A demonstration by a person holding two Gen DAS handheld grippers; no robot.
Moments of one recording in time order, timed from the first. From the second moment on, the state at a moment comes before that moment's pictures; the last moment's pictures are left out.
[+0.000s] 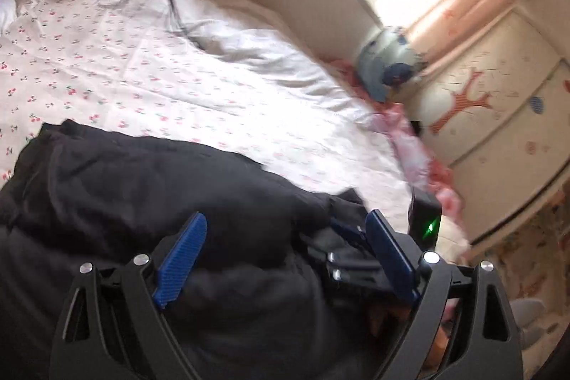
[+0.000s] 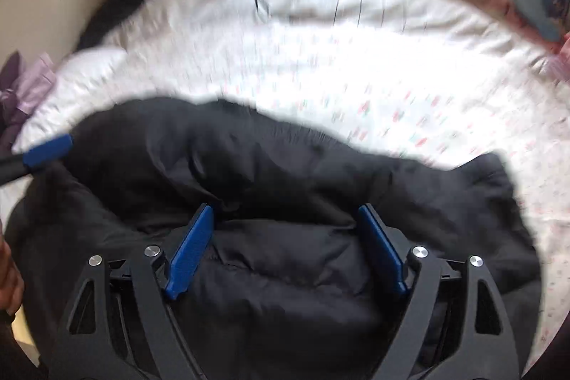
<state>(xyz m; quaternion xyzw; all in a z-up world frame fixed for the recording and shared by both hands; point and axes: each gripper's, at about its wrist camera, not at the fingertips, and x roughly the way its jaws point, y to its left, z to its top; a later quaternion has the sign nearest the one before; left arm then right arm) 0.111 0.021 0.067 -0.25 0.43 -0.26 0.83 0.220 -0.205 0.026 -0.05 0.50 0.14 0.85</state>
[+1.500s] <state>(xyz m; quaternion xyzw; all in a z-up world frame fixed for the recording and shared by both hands) 0.029 0.160 0.029 -0.29 0.38 -0.13 0.87 0.131 -0.430 0.062 0.16 0.40 0.01 0.90</state>
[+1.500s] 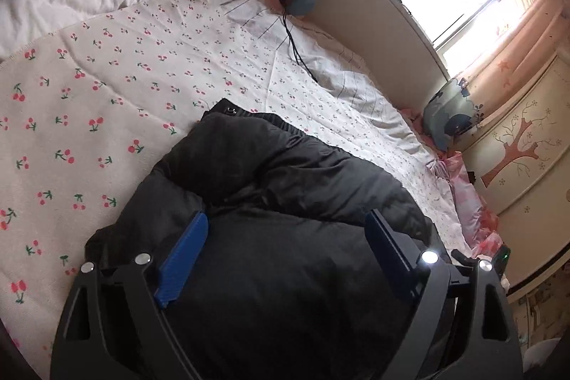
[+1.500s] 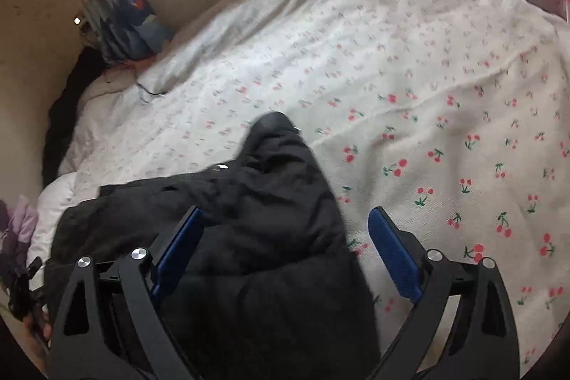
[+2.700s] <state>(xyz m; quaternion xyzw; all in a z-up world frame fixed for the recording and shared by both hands) -0.115 0.175 -0.022 -0.51 0.46 -0.18 0.71 -0.040 -0.200 0.066 -0.11 0.45 0.17 0.87</state>
